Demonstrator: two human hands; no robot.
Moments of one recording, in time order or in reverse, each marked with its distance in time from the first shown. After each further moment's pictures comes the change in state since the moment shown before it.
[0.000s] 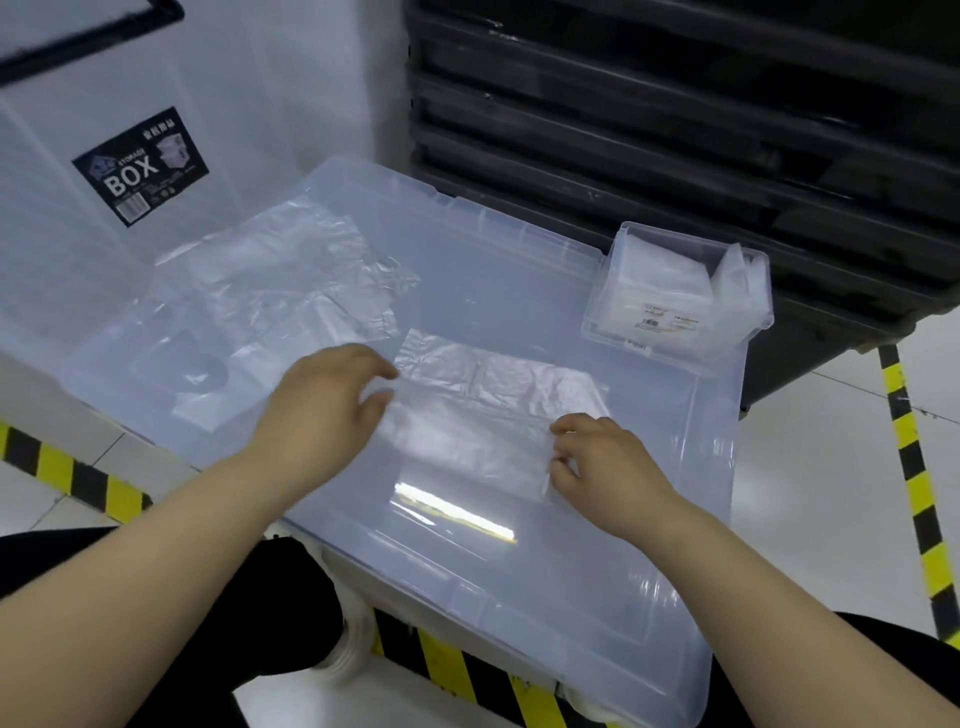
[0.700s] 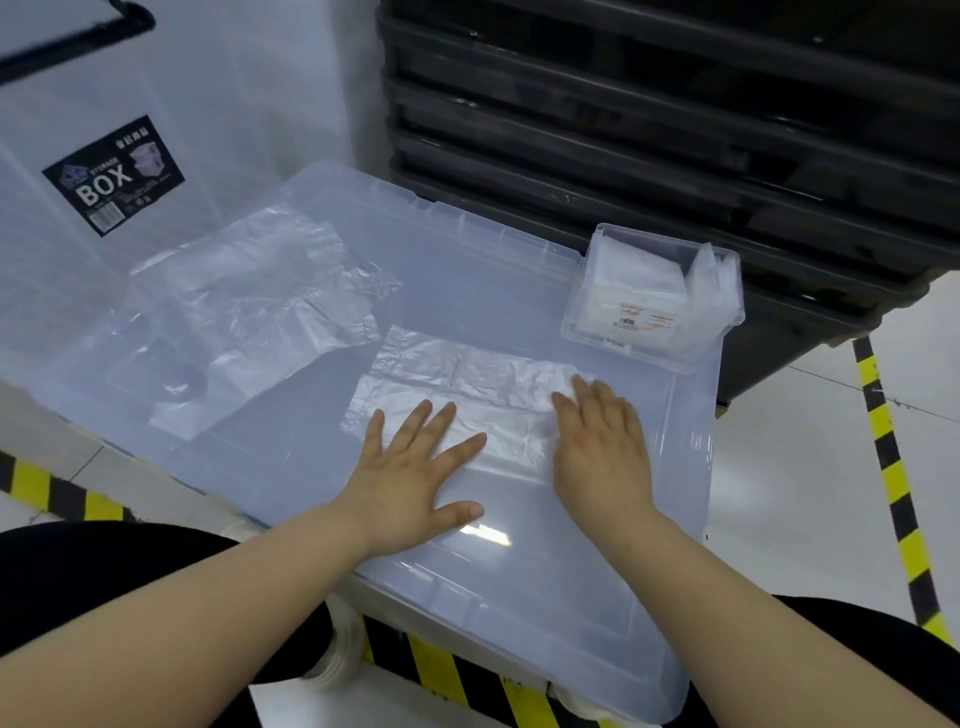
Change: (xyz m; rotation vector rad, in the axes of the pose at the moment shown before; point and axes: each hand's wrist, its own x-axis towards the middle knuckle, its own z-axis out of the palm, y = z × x) left_hand -0.016 0.038 0.059 0.205 -0.593 0.126; right_hand 0.005 0.002 0.018 -0.246 0.332 0.166
